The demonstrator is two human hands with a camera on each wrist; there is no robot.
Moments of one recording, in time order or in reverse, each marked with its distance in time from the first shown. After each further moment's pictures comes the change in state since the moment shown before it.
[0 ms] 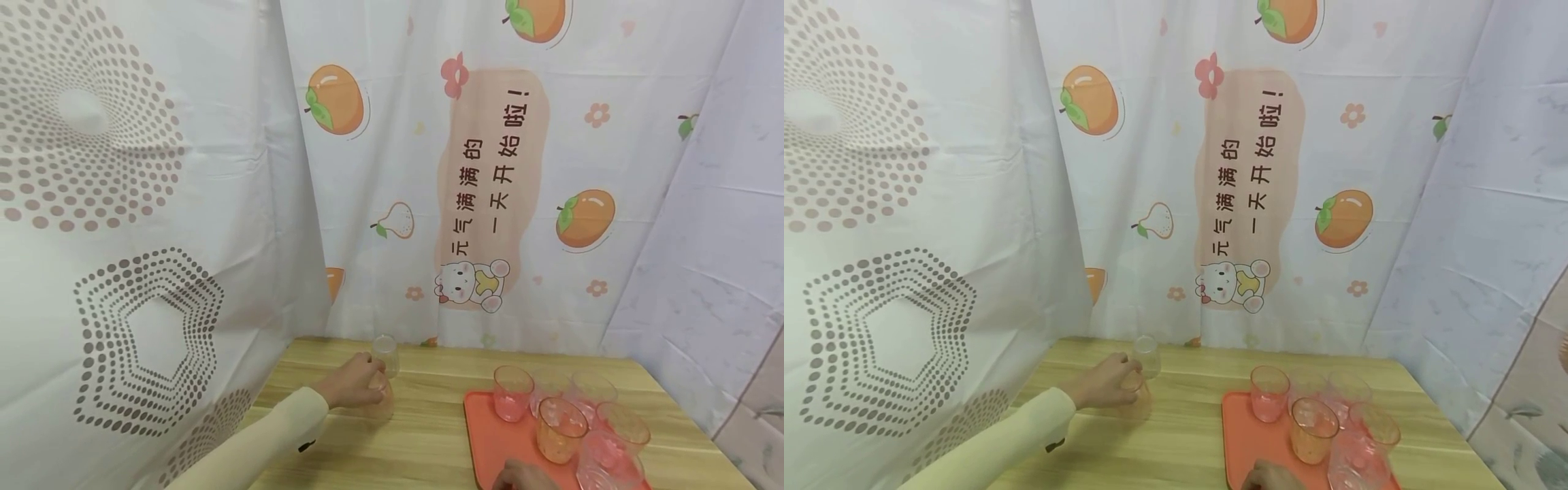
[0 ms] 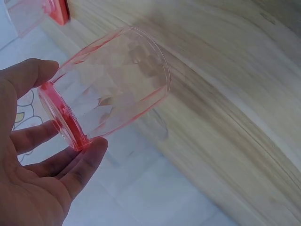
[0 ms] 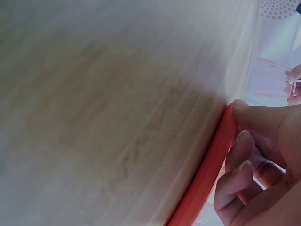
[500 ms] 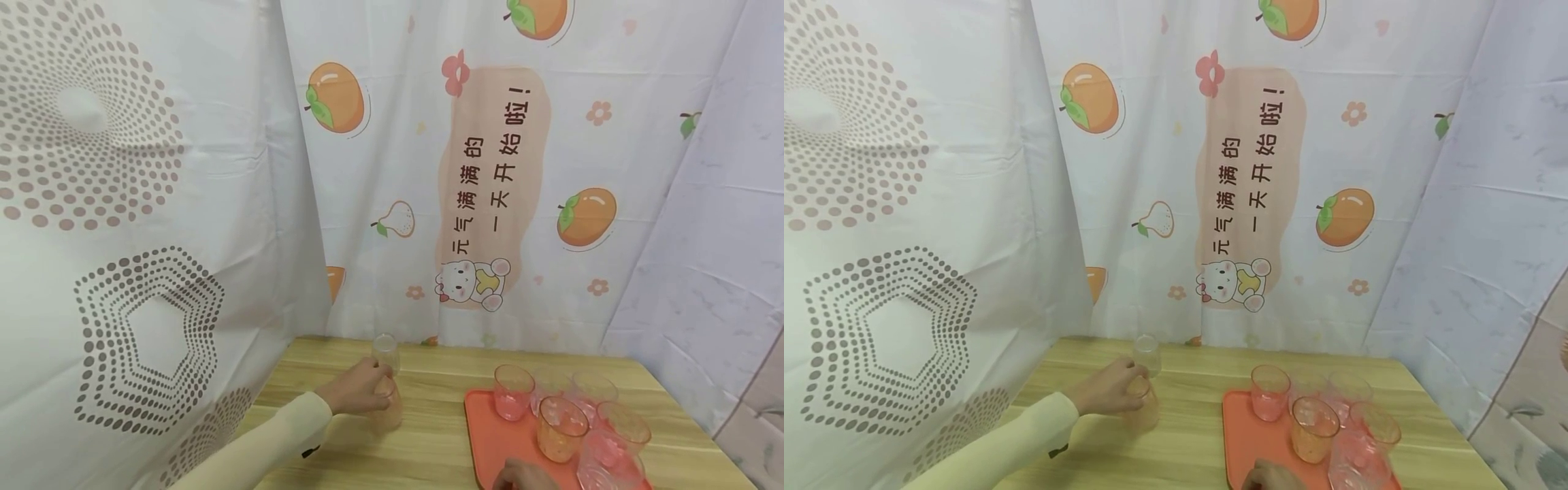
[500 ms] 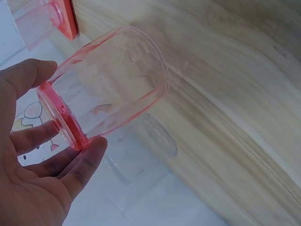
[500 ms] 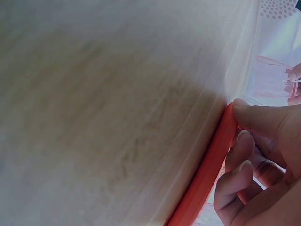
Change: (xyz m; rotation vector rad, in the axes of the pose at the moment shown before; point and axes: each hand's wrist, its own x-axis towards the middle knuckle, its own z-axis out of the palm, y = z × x) left_hand -0.003 0.013 0.005 -0.080 -0.047 -0.012; right_hand -0.001 0.000 0.000 0.011 -0.012 0.000
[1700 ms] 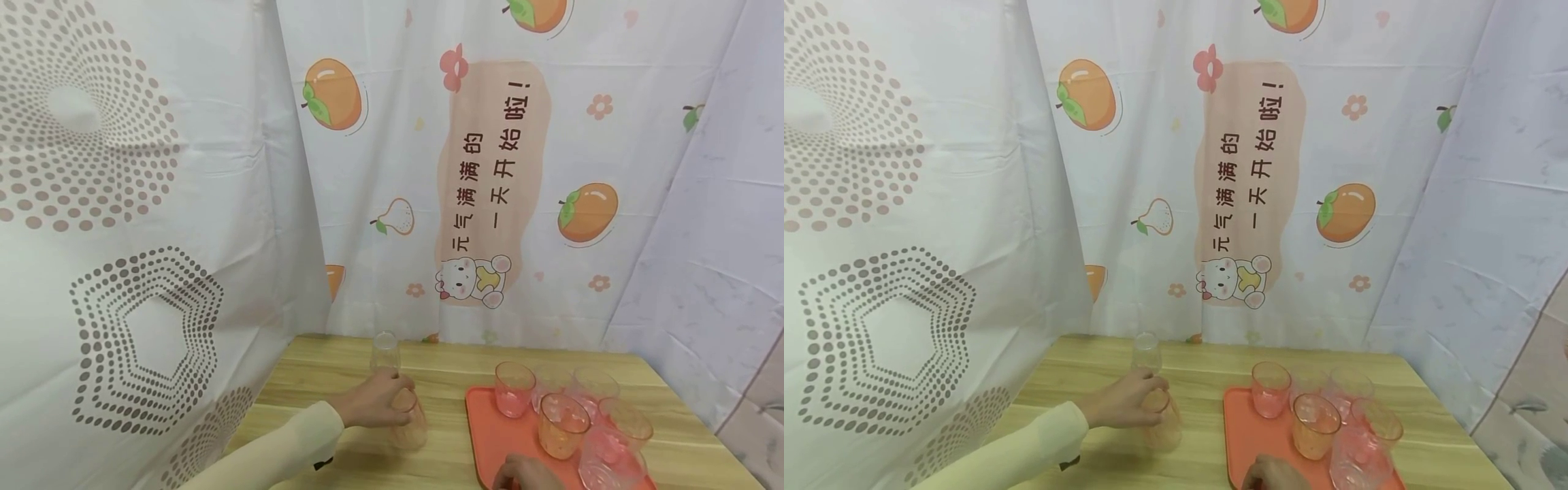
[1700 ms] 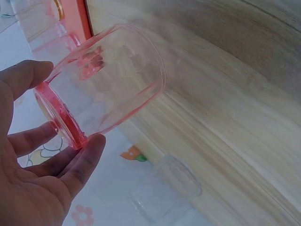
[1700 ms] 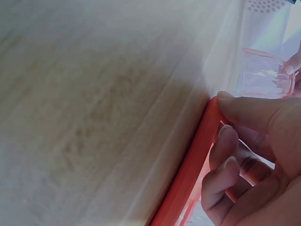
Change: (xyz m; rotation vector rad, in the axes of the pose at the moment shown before) left_hand 0.004 0.036 0.010 -0.045 -0.051 0.098; right_hand 0.004 -0.003 -0.006 0.026 -0.052 0.053
